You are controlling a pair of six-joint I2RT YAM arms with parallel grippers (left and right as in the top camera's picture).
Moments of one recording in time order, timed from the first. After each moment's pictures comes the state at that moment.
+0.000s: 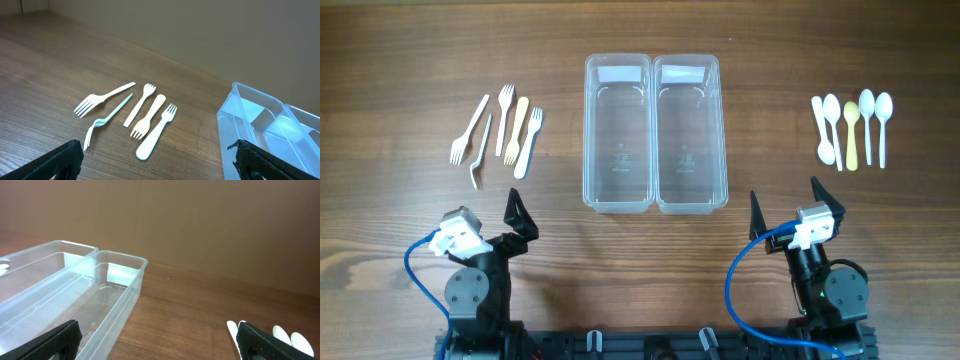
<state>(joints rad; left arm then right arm) -0.01 0.01 0.09 -0.26 -0.17 -0.38 0.16 0.02 0.01 0.00 -0.03 -0.15</state>
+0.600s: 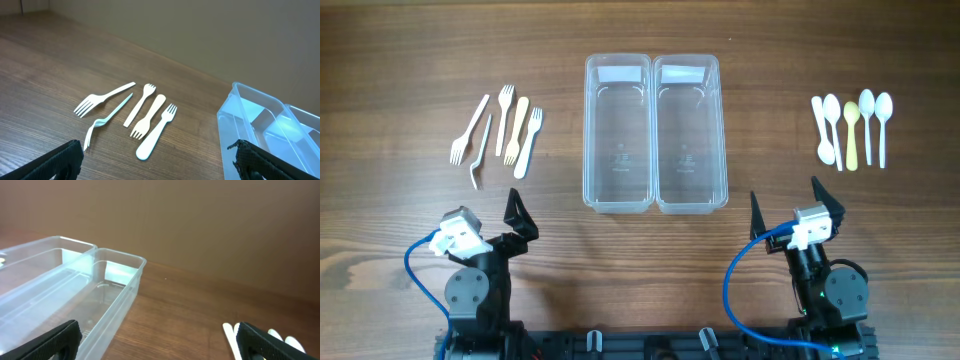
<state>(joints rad) -0.01 0.01 0.09 -0.26 -0.17 -0.38 0.16 0.02 0.01 0.00 -0.03 -0.20</state>
